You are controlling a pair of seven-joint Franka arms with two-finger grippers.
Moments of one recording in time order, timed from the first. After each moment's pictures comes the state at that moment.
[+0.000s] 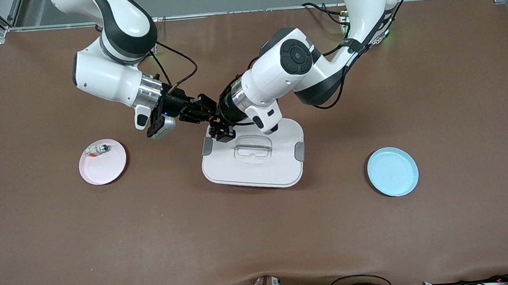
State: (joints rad) left arm -0.42 0.63 -0.49 -1.28 -0.21 2.27 -2.16; right arm 0.52 0.06 0.01 -2.06 1.14 2.40 -0.17
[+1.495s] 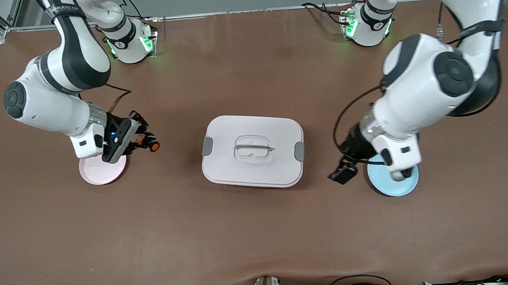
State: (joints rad) left arm 0.00 0.49 -0.47 -1.26 0.02 1.90 -1.40; right arm 0.20 0.10 -0.02 -2.01 0.34 2.06 -0.95
